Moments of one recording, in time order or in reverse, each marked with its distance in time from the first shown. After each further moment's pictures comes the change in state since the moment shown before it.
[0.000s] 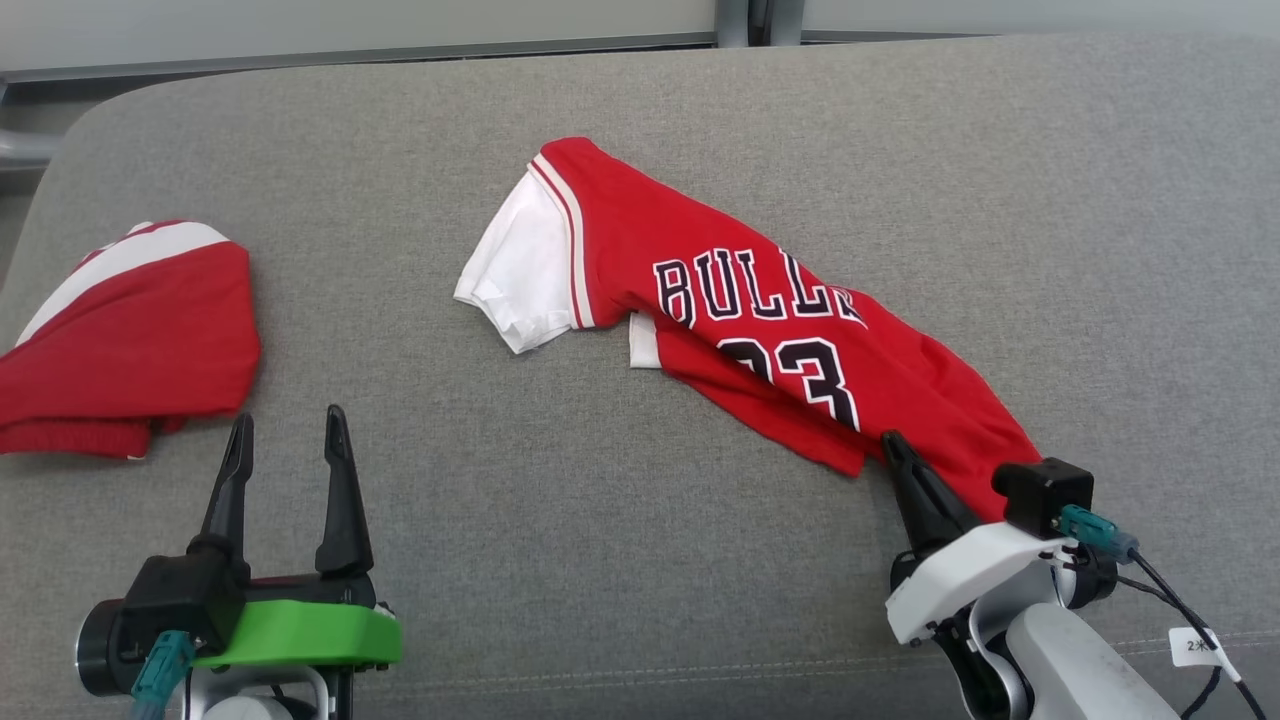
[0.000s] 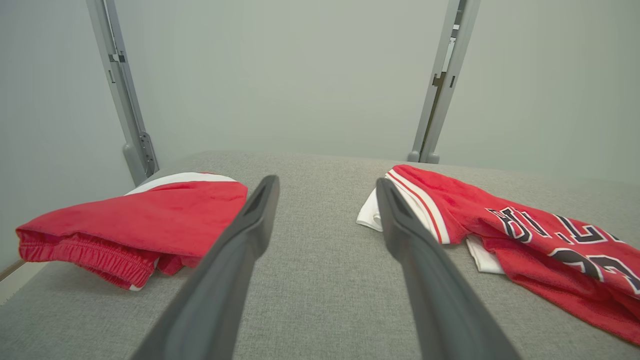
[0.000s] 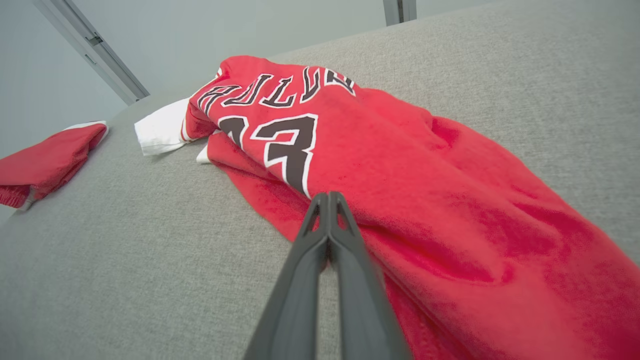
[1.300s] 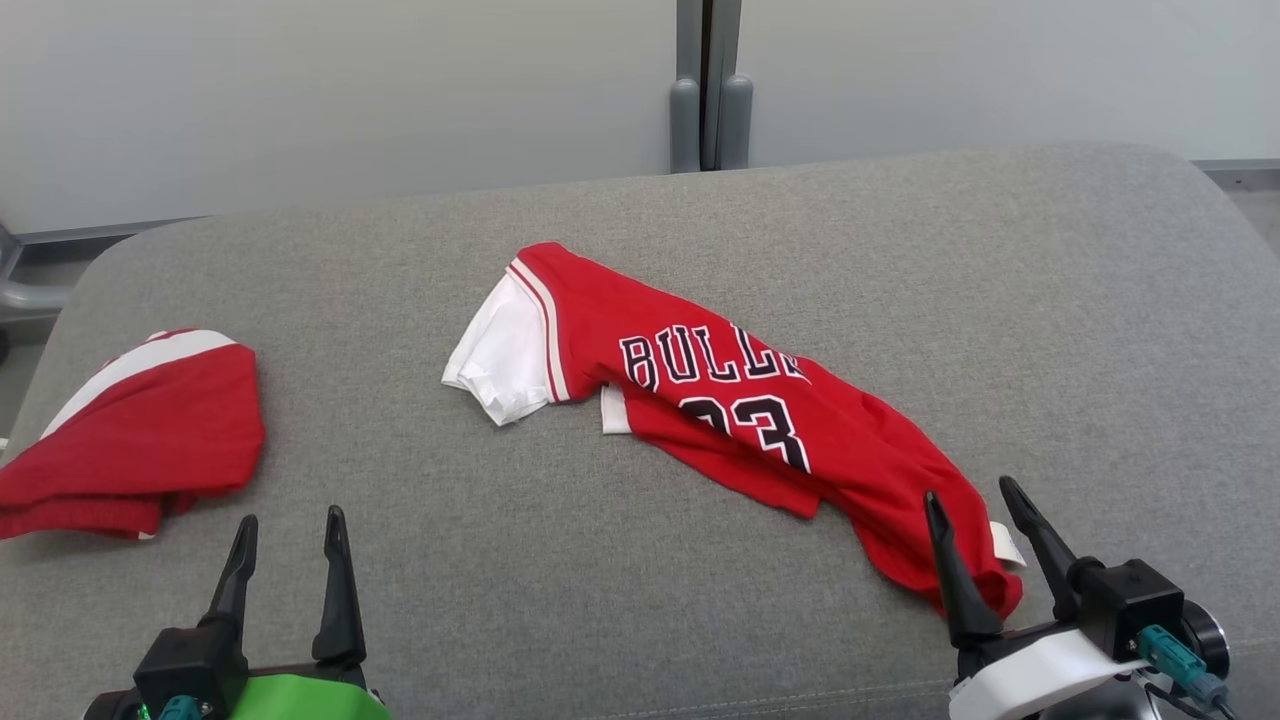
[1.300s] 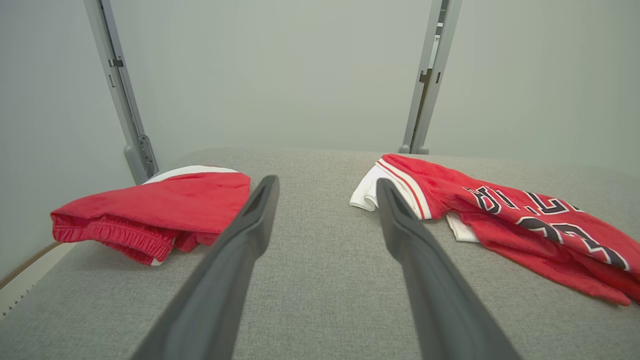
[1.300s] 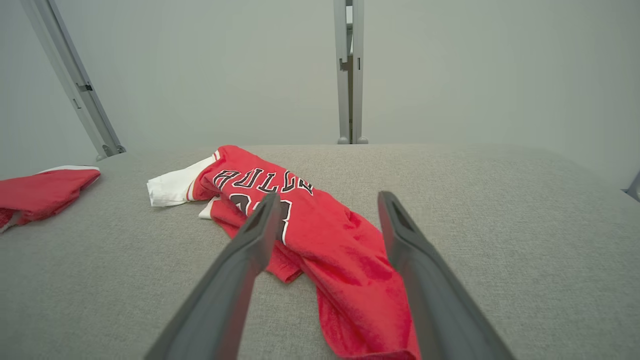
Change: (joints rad) left arm 0.122 0.021 0.008 0.048 -0.009 -0.009 0.019; right arm 0.369 0.077 -0.265 -0.491 -0.376 0.000 0.083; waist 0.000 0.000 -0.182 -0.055
